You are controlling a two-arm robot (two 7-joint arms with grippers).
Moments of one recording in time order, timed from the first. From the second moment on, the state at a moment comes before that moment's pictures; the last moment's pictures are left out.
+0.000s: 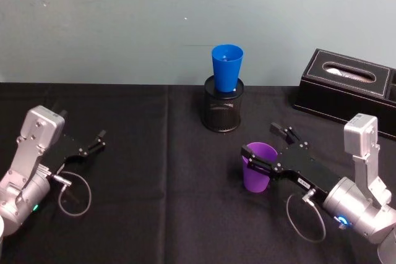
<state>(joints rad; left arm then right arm) -0.20 0.60 0.45 -1.41 -0.25 -0.12 0.03 0.19 0.40 -0.33 -1.37 0.40 -0.20 0.53</state>
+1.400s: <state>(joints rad) -0.20 0.60 0.45 -1.41 -0.25 -0.12 0.03 0.17 0.36 -0.26 -1.36 0.38 -0.19 0.41</state>
